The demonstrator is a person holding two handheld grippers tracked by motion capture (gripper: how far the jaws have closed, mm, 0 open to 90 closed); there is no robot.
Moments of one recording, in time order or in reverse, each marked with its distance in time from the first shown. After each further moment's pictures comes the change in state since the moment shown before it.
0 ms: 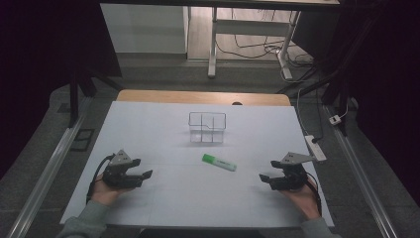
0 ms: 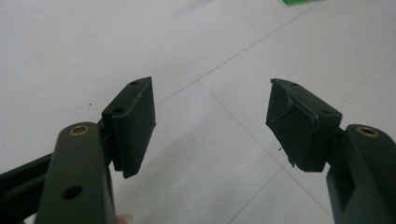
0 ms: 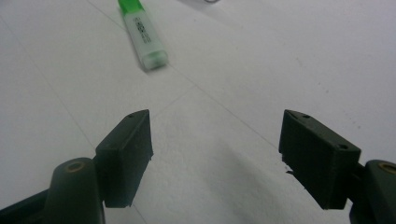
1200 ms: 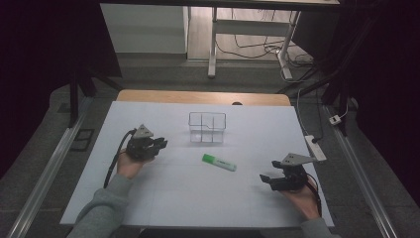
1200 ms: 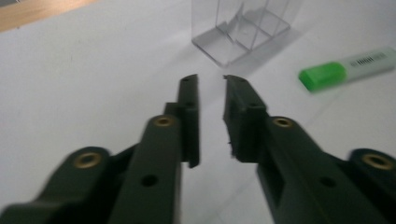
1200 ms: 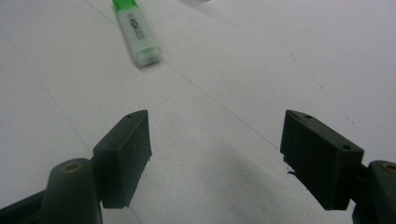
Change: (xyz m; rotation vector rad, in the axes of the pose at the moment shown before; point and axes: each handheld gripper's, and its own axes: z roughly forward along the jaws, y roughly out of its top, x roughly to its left) left arm 0.011 0.070 0.048 -0.069 0.022 0.024; right arm -0.001 -0.006 0.001 0.001 -0.027 -0.004
